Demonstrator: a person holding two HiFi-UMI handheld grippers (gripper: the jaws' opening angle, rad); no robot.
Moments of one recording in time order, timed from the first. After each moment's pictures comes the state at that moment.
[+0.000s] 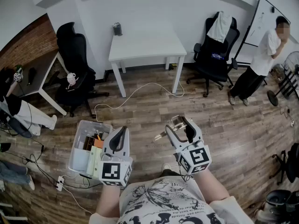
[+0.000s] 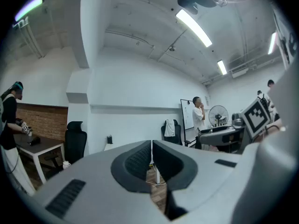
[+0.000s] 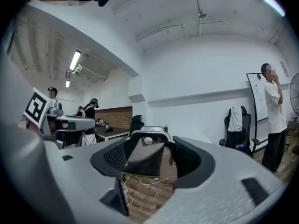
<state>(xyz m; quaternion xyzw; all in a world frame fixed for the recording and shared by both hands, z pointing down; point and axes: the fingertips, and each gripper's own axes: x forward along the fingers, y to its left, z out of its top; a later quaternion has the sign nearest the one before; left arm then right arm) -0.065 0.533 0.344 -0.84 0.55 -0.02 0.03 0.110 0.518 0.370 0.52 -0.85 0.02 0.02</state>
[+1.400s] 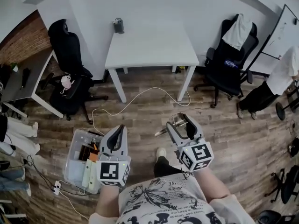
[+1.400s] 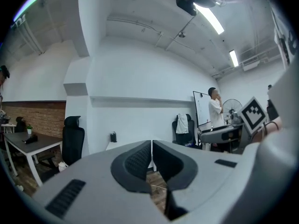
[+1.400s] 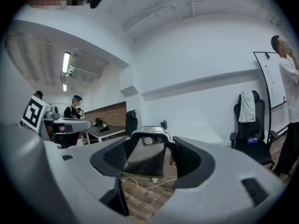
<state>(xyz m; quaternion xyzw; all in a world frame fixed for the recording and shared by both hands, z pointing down) -0.058 0.274 0.385 -0.81 0.59 -0.04 0.01 0.127 0.240 0.418 0.50 -0.86 0.07 0.03</state>
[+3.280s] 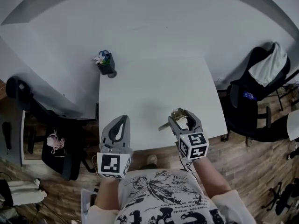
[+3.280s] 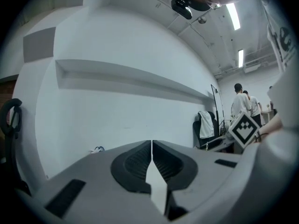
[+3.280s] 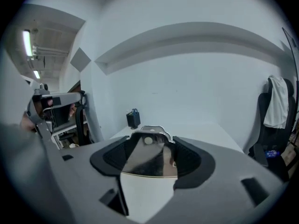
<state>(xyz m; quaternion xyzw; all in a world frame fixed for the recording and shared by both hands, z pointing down) -0.134 -0.457 0.390 -0.84 0.54 -0.04 0.00 0.055 -0.478 0.500 0.54 -0.81 0.14 0.15</state>
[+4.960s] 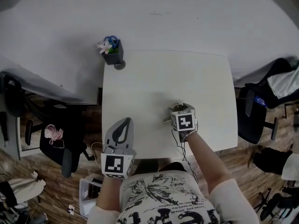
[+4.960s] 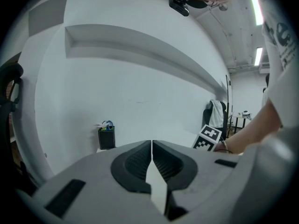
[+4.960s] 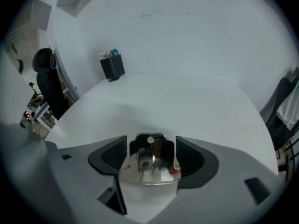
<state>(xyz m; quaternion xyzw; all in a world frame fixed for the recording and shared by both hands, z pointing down) -0.189 -0.544 0.511 -0.82 0.56 -0.09 -0.08 0.020 -0.617 0.716 0.50 -0.72 0.29 0.39</state>
